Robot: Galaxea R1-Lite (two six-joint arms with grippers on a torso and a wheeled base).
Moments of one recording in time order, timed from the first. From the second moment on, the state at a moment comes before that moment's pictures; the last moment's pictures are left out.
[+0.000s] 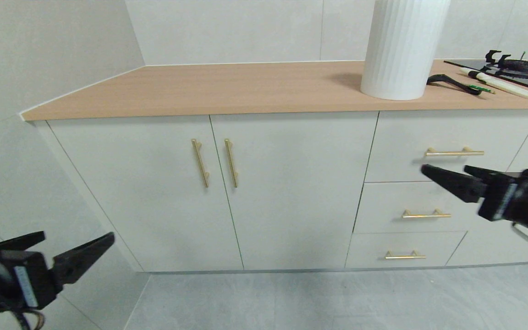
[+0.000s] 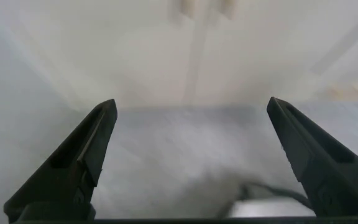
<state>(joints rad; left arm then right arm) -0.37 0.93 -0.54 -0.06 0.31 -0.15 0.44 1.20 -0.57 -0.59 -0.08 0.19</state>
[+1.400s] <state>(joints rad) 0.00 0.00 -0.08 -0.09 0.06 0.02 0.00 0.00 -0.04 -0.04 -0.03 -0.06</state>
